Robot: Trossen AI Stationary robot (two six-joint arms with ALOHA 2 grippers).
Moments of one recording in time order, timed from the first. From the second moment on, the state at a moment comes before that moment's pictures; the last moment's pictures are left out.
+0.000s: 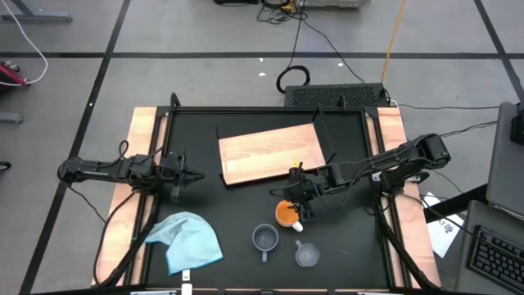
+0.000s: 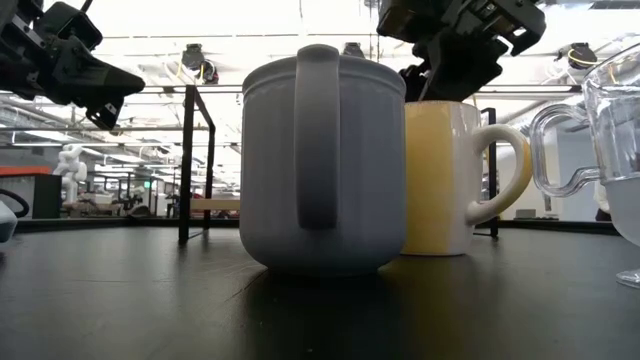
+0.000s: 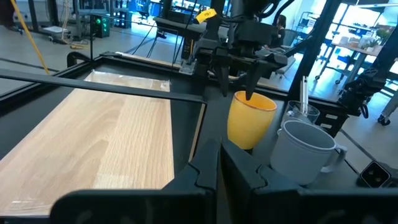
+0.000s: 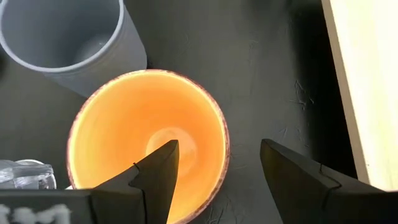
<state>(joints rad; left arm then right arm) -0.09 0.08 0.11 -0.13 -0.08 -0.22 0.19 1.54 1.02 -0.44 -0.01 0.04</state>
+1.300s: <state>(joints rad) -0.09 0.08 0.11 -0.15 -0.08 -0.21 0.16 1.65 1.03 -0.38 -0.11 -0.19</state>
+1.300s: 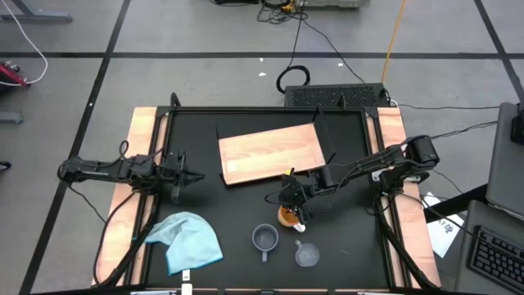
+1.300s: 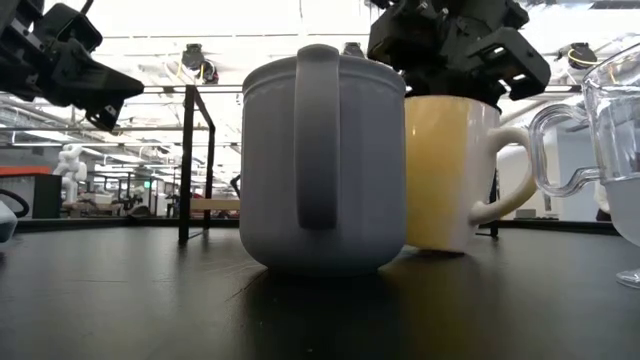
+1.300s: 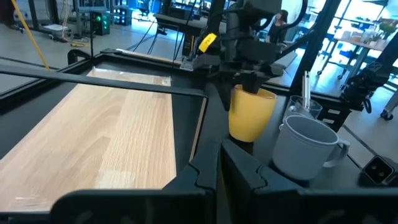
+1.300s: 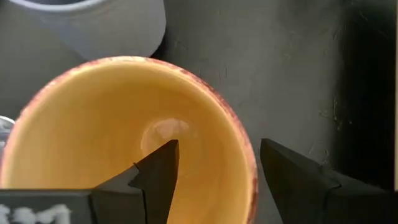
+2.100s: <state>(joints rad) -0.09 0.08 0.11 -0.19 -0.08 -0.21 0.16 1.64 1.06 -0.40 -0.11 -0.19</state>
